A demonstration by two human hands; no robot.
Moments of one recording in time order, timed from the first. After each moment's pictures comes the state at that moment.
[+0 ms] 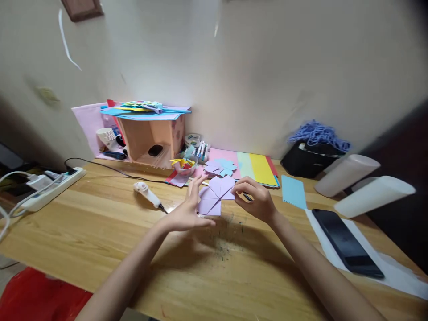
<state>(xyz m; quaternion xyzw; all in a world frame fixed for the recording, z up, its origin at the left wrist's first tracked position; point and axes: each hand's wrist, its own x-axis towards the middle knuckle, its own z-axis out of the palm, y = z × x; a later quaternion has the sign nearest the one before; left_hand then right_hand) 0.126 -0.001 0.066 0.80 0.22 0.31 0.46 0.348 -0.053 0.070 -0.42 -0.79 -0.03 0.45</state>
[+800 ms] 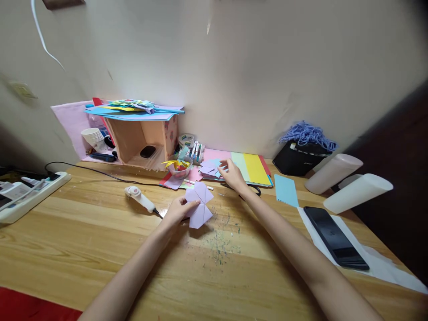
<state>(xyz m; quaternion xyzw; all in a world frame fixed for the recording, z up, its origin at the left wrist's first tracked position) 0.131 0.020 0.023 0.50 0.42 0.30 0.70 0.357 0.047 0.041 -0.69 -0.61 0.10 0.37</state>
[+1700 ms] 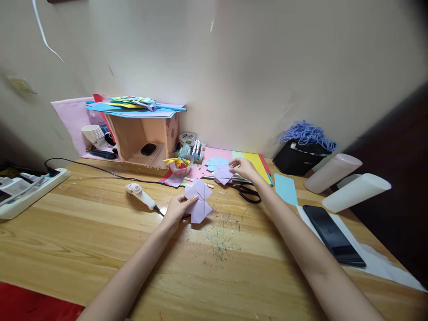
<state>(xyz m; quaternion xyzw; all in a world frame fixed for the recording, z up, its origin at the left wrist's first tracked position) 0.130 0.020 0.012 0.45 0.44 0.34 0.70 0.417 0.056 0.045 -0.74 -0.59 0.15 0.28</state>
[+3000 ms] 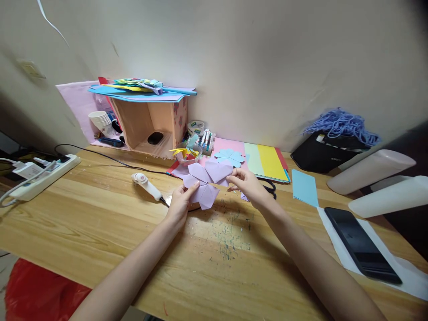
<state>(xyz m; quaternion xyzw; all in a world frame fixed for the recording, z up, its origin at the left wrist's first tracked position) 0.135 0.017 0.022 0.36 0.38 0.48 0.71 0.316 -0.012 0.069 -0.59 -0.49 0.43 0.47</state>
